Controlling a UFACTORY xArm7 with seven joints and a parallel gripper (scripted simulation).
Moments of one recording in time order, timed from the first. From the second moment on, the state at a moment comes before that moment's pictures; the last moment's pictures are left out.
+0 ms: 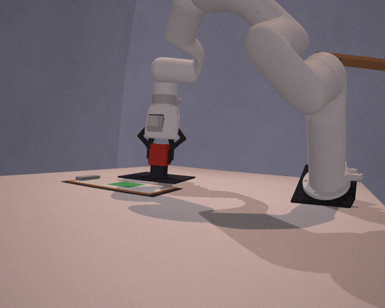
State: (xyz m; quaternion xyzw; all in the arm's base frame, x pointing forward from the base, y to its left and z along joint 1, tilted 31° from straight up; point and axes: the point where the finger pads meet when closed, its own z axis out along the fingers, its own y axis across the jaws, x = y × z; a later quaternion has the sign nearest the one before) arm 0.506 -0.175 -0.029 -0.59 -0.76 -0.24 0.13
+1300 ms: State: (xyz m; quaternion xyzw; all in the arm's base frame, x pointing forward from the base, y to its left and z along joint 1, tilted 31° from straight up) arm 0.502 -0.195 0.005 -0.59 -0.76 -0.24 0.13
